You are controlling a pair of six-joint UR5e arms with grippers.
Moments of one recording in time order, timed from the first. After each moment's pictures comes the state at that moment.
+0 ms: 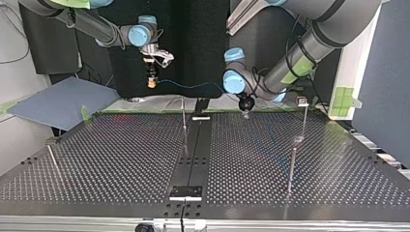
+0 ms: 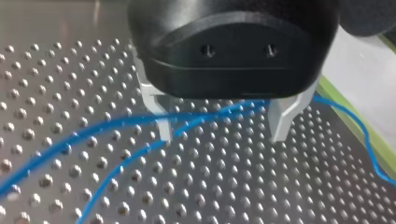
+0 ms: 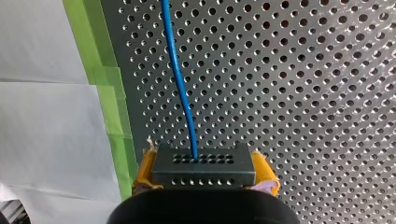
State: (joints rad) left arm -0.37 -2.26 -1.69 -2.67 -2.19 -1.13; right arm 2.02 -0.67 1.91 -1.07 1.68 1.68
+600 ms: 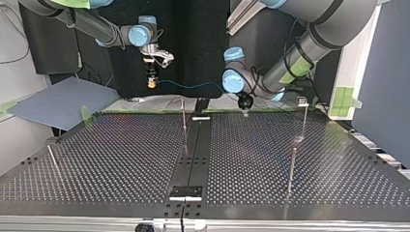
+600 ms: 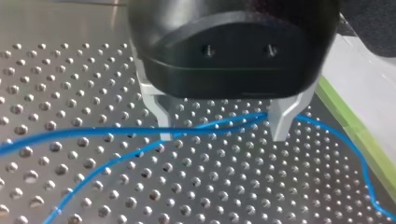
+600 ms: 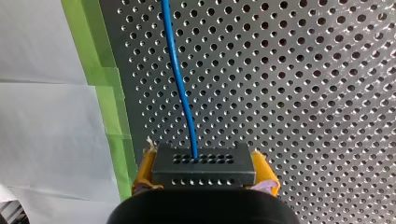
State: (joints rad) left arm -0.37 -2.28 -1.69 -2.67 -2.19 -1.25; right arm 2.02 -0.67 1.91 -1.07 1.68 1.68
